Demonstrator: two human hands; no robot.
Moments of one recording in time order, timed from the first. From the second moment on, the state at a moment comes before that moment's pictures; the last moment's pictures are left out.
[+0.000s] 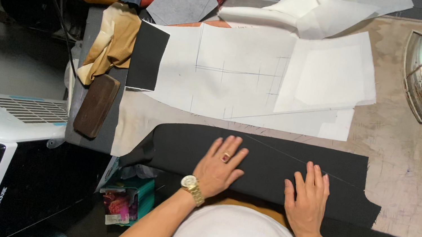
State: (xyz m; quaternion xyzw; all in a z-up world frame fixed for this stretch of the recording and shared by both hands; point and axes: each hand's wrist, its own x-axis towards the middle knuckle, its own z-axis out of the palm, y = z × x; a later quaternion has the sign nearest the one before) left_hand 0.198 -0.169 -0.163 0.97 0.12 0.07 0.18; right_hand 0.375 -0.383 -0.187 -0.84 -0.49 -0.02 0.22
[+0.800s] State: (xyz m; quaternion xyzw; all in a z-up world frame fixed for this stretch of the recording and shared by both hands) left_hand 0.039 -0.040 -0.198 0.83 0.51 0.18 0.09; right_hand 0.423 -0.420 -0.287 -0.91 -0.40 -0.07 0.05
